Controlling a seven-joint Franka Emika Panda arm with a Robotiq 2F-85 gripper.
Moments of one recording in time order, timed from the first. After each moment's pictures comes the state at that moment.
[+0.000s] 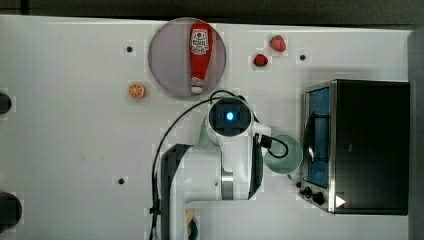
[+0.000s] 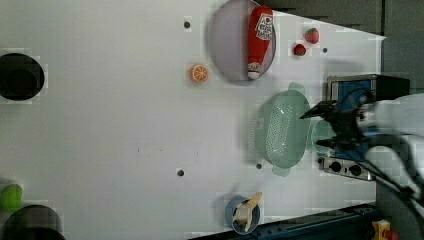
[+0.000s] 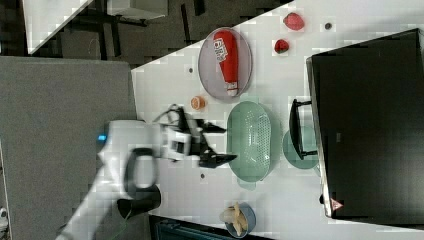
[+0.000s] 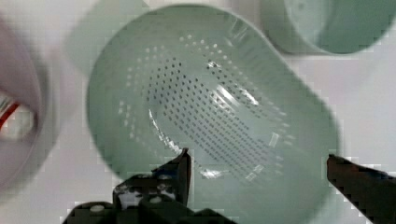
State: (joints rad) arm -0.08 0.05 0.04 -2.31 -0.10 0.62 0.27
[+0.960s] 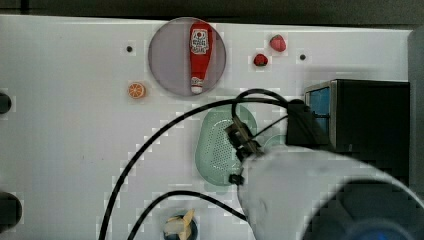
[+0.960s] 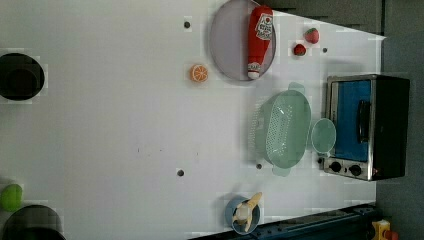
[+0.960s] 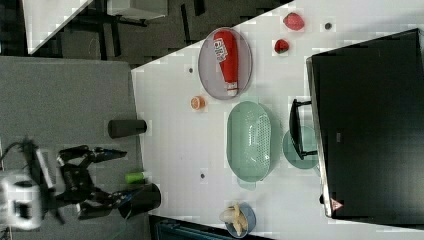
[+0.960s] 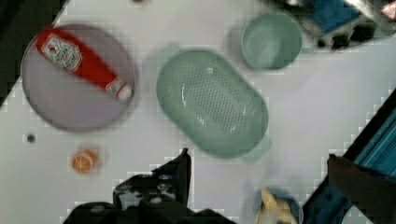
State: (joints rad) arm -0.11 -0.33 0.00 -1.90 0.02 0.00 0.08
